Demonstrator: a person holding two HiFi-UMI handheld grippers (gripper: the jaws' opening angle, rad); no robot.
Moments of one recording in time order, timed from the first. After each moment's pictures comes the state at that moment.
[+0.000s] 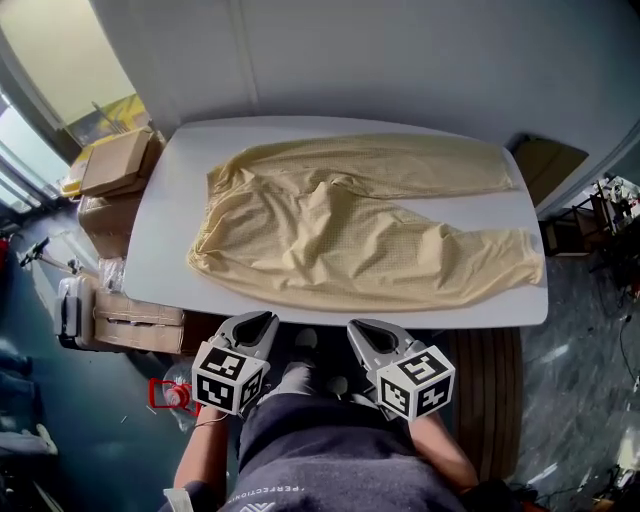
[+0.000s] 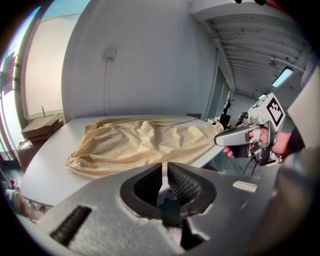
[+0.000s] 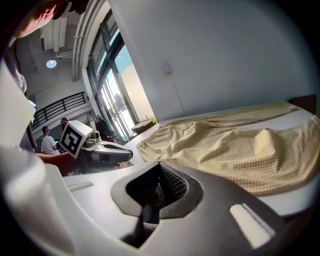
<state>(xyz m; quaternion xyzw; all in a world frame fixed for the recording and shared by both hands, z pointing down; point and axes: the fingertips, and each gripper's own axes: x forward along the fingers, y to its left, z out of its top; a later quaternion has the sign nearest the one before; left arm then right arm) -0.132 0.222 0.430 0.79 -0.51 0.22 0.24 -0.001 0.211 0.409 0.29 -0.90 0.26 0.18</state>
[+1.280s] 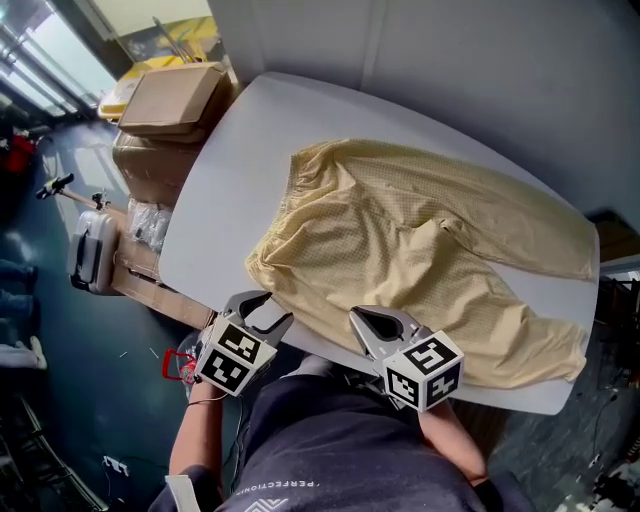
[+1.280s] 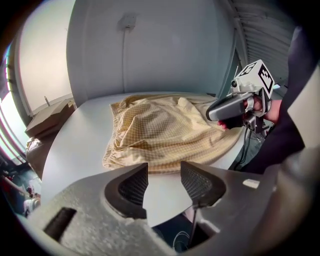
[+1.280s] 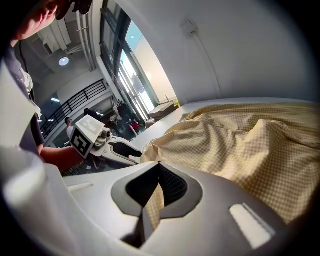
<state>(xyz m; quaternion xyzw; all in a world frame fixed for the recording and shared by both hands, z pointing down) -0.288 0.164 0.491 0.74 -0.50 0.33 0.31 -0.188 0.117 0.442 0.11 -0.92 0.28 0.26</state>
